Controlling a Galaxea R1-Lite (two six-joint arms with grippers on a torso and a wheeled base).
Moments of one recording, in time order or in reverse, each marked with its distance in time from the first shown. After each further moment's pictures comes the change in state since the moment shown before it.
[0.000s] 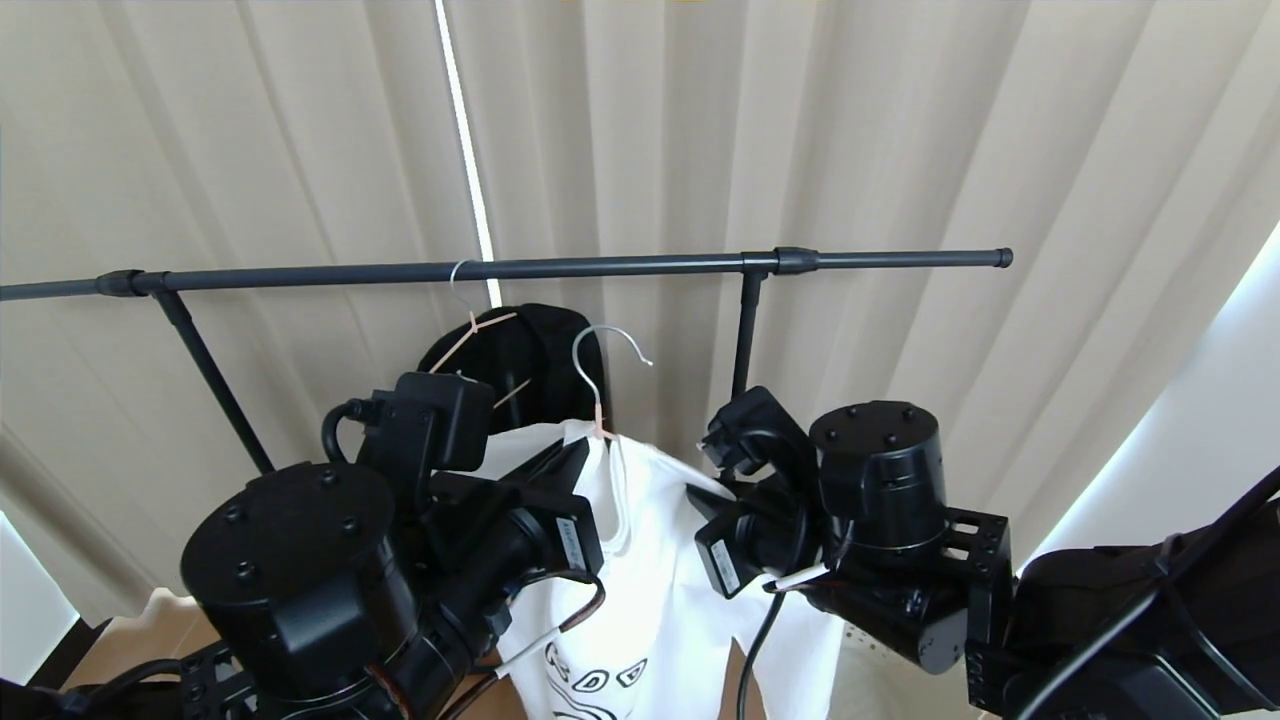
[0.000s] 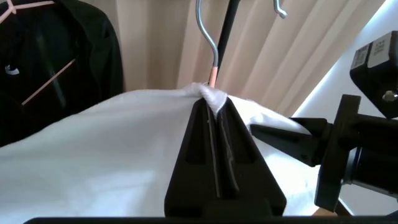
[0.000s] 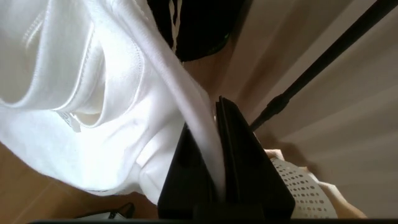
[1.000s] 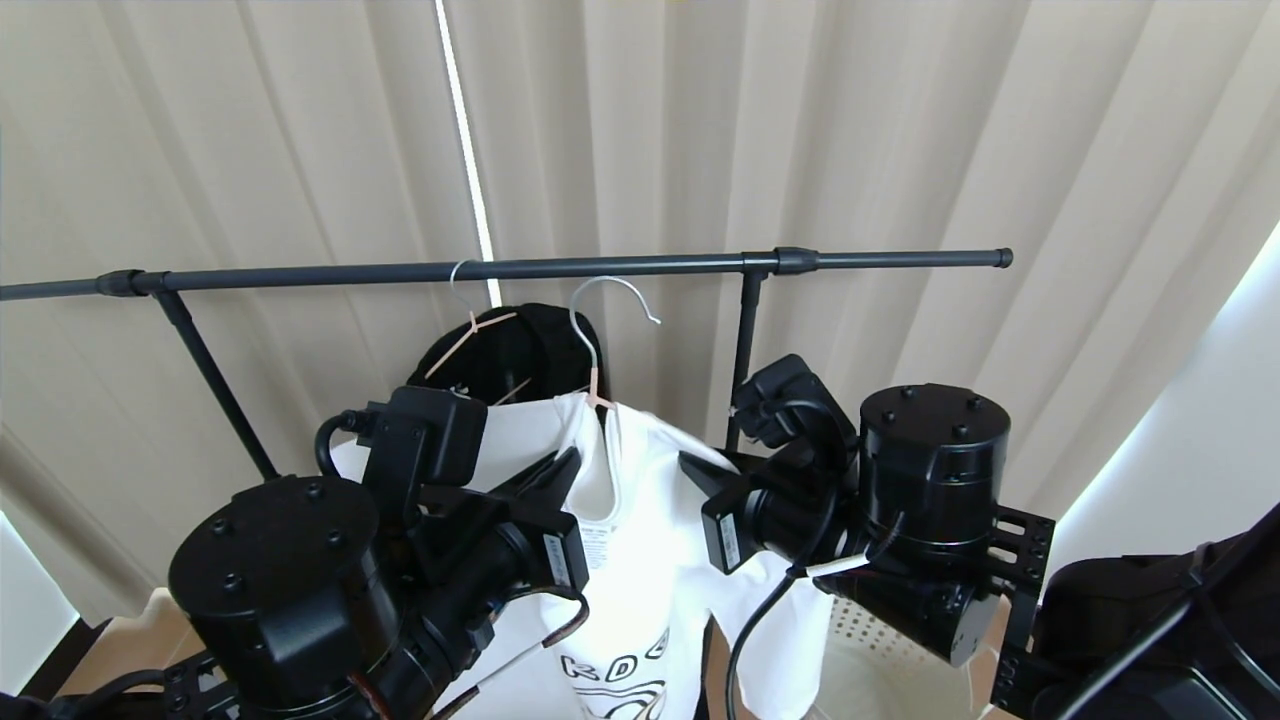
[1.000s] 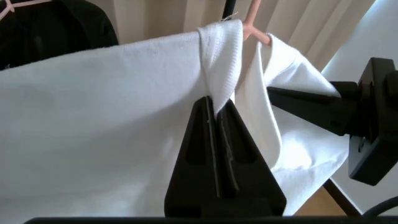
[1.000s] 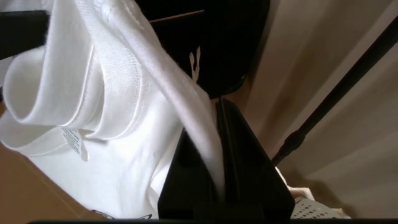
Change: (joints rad) left arm 0.023 -0.006 0.044 -0.006 -0.042 0.015; right arm -0.006 -0.027 0.042 -0.176 0.061 0.039
